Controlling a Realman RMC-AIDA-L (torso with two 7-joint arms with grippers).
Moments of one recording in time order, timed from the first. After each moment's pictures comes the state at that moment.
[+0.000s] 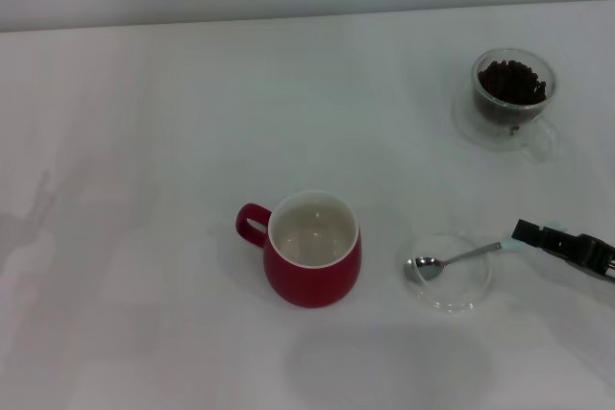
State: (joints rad) left arm -0.31 -2.08 -0.85 -0.01 -0.70 -1.46 2.83; right arm 0.20 2.00 -0.41 -0.31 1.19 1.49 -1.44
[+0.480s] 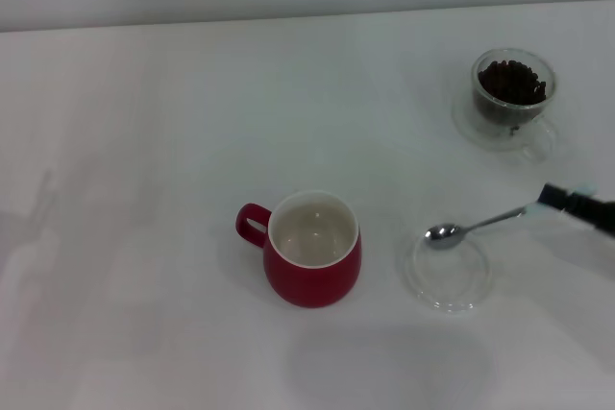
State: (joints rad) left arm -0.31 -2.08 -0.85 -0.01 -0.70 -1.46 2.83; right arm 0.20 1.97 -0.41 -0.37 1.25 1.60 -1.43
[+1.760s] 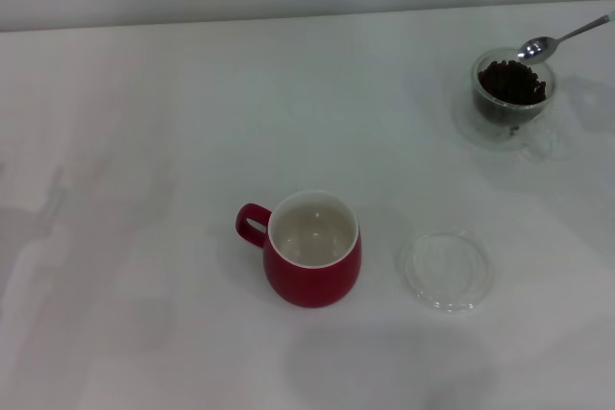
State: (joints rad) left arm -0.32 -2.08 -0.85 -0.03 -0.69 -1.46 2.83; right arm 0.37 1.92 -0.35 -0.60 1.37 1.39 -1.62
